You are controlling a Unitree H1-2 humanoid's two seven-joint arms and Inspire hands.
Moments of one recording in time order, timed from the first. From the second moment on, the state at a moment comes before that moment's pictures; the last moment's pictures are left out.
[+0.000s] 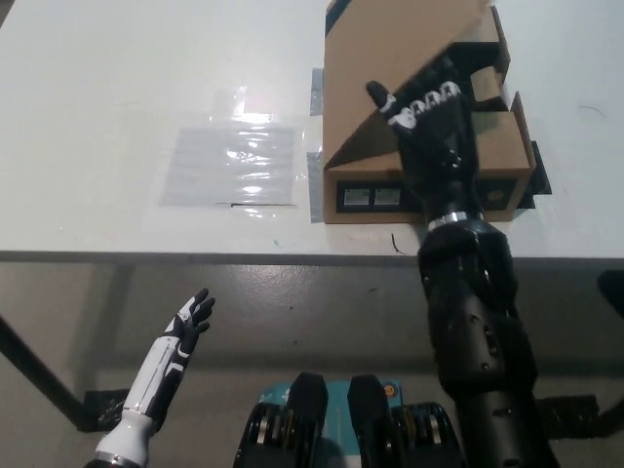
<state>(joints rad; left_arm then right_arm) -0.11 0.17 -0.04 0.31 0.08 -0.41 -0.08 -0.73 0.19 -0.15 0.44 0.54 -0.15 0.10</state>
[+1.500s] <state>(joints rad) -0.13 0.18 -0.04 0.31 0.08 -0.38 -0.09 -0.78 0.15 0.24 0.59 0.00 -0.32 0.07</state>
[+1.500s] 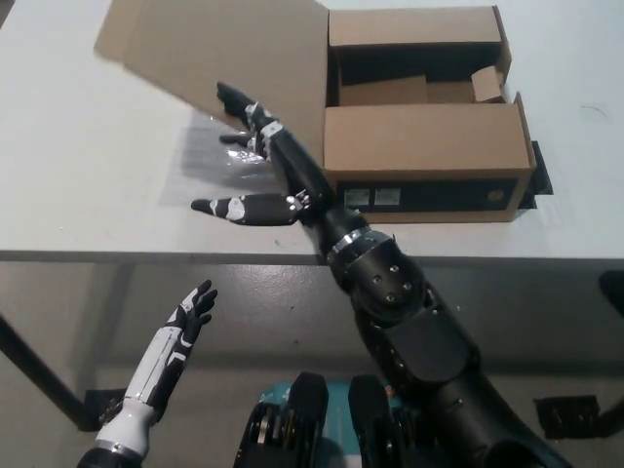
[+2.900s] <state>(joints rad) -0.13 0.18 -0.05 0.32 0.08 -0.37 -0.09 -0.33 -0.09 0.24 -0.77 0.08 -0.08 0.10</state>
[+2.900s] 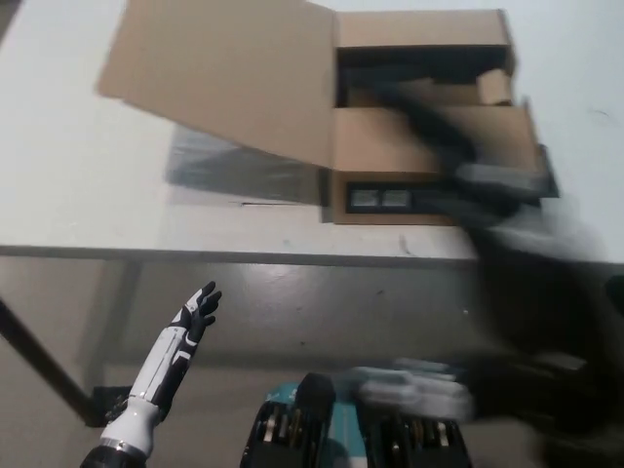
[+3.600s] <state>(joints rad) -0.14 0.19 -0.05 0.33 0.08 -0.38 -0.09 0.22 -0.20 -0.05 -0.64 0.25 -0.31 0.07</state>
